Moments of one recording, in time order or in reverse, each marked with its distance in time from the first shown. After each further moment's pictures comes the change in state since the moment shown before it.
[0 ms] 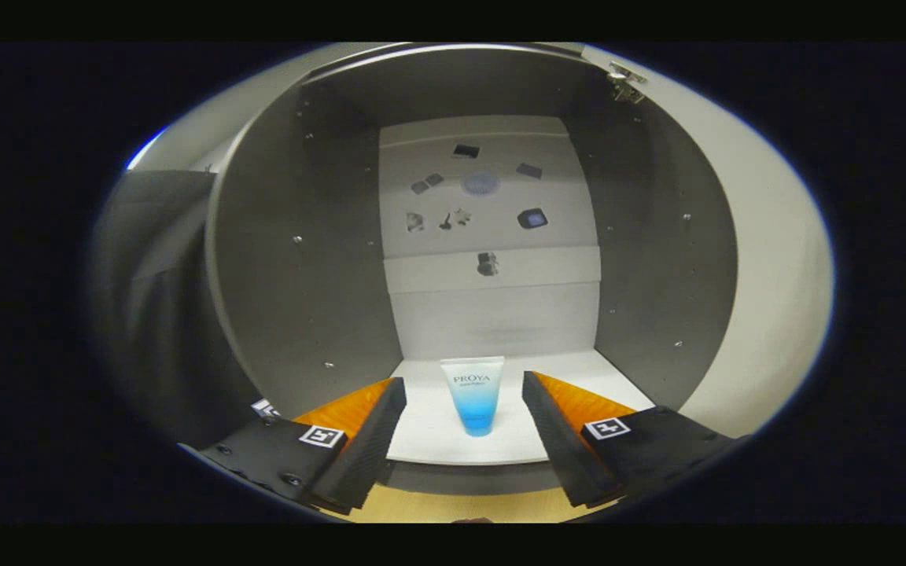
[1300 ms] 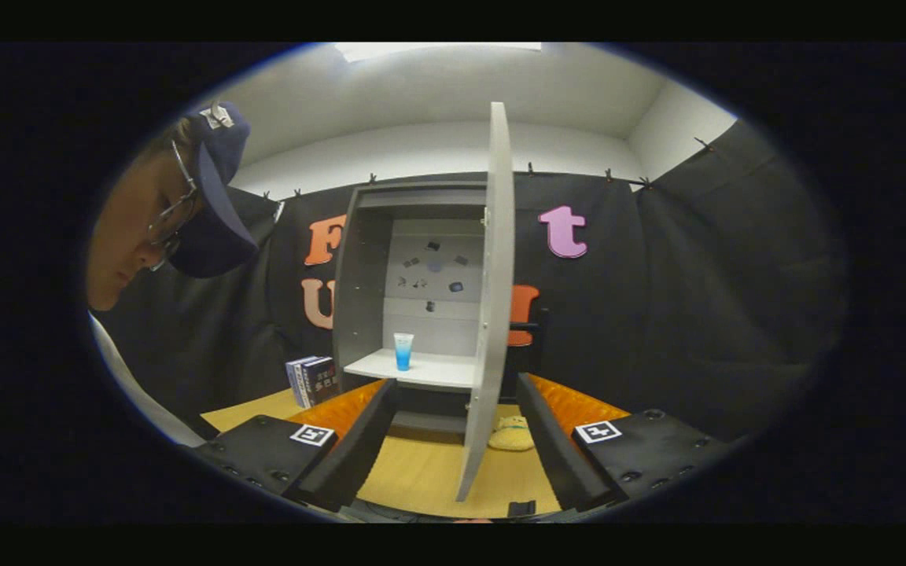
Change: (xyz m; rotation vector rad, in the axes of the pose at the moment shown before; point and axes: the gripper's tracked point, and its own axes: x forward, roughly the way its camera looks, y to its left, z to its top) arm -0.441 -0.149 0.010 -0.142 -0.162 -0.039
